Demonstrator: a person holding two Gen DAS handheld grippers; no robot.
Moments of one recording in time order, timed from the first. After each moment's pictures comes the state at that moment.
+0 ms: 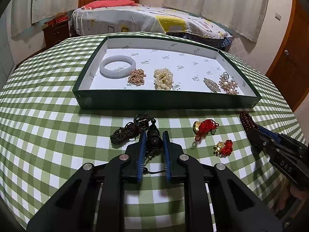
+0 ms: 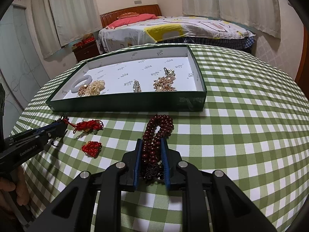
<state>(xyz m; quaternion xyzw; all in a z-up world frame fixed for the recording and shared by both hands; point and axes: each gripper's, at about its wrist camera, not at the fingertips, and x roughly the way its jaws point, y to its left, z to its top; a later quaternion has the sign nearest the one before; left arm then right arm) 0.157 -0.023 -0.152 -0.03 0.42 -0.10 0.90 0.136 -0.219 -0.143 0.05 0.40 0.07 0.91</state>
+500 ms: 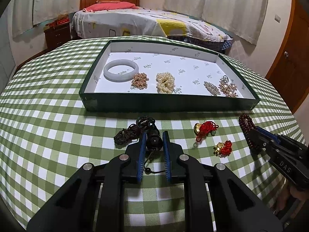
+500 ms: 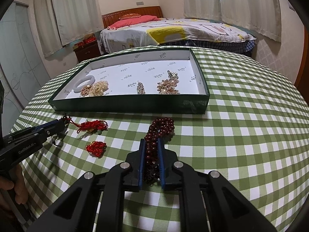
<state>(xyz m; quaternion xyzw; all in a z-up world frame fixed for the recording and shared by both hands) 0.150 -0.018 -0.146 -0.03 0.41 -0.10 0.91 0.132 -0.213 -0.139 0.05 0.40 0.07 0.91</state>
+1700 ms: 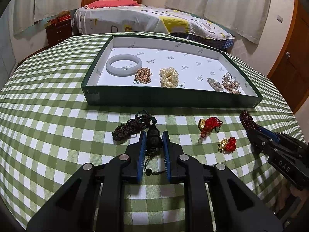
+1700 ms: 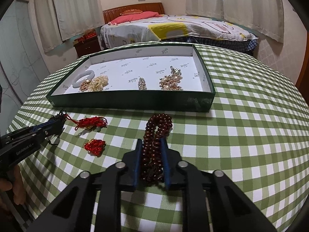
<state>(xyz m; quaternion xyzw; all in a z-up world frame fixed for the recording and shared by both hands) 0.149 -0.014 -0.151 -0.04 0.42 -0.09 0.90 0.137 -0.207 -0.143 0.04 0.41 0.08 0.91</state>
